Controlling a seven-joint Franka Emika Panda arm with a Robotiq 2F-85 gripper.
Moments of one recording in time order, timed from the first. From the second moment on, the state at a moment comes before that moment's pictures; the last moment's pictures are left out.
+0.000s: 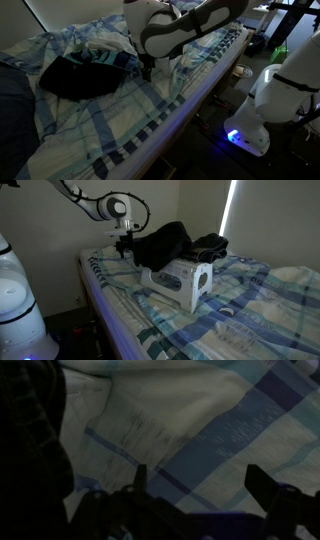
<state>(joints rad) 0.24 -0.13 0.23 -2.23 -0.11 2.10 -0.08</state>
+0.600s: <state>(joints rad) 0.25 0.02 0.25 -2.11 -0.09 2.23 -0.08</state>
